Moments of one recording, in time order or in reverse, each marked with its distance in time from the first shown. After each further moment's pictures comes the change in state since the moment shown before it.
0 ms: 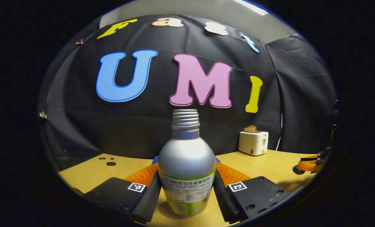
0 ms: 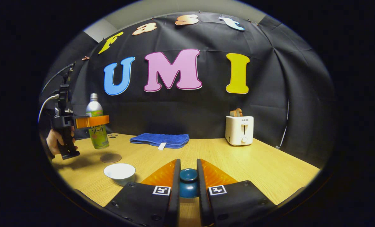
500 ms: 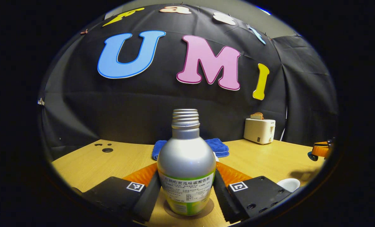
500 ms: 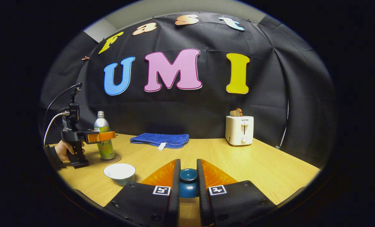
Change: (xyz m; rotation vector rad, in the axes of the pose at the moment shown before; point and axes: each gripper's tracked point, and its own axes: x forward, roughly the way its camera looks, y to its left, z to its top) left arm 0.000 -0.002 -0.030 0.000 0.100 0.005; right arm 0.000 0.000 0.000 0.000 0.000 0.000
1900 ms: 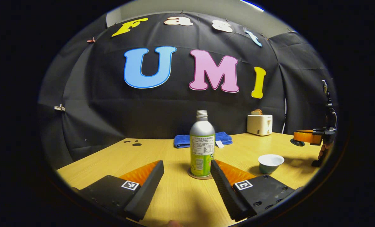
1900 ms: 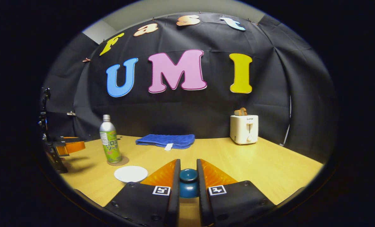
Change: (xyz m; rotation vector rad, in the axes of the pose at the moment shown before) left arm -0.152 0.031 -0.012 0.046 -0.017 0.124; right arm -0.003 0.050 0.003 0.045 -0.002 0.052
